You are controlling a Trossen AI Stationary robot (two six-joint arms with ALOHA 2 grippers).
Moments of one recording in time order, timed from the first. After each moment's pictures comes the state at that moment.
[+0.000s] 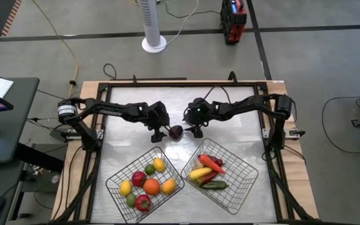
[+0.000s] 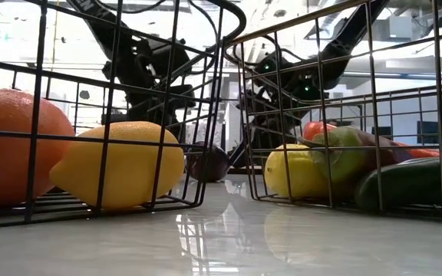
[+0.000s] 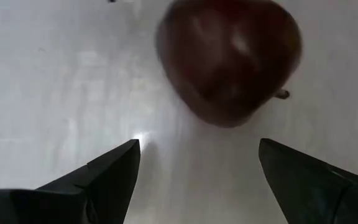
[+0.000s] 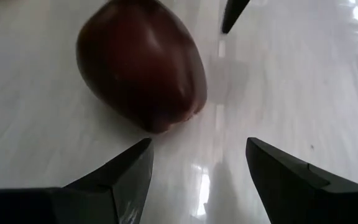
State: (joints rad) left arm 0.30 1.65 0.87 -0.24 0.16 0.22; right arm -0.31 1.86 0.94 0.18 -0.26 -0.40
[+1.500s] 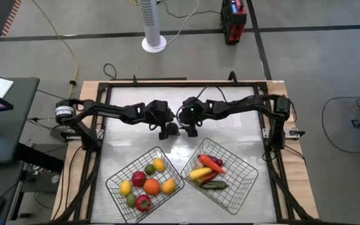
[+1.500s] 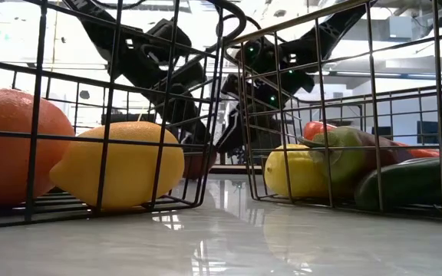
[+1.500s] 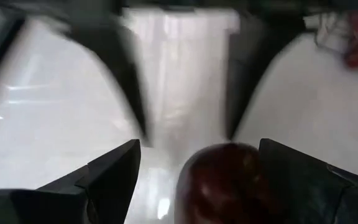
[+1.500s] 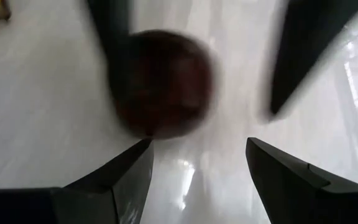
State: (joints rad) left arm 0.28 1.63 0.83 0.10 0.09 0.20; right arm -0.26 1.88 1.12 0.01 -0.17 -0.42
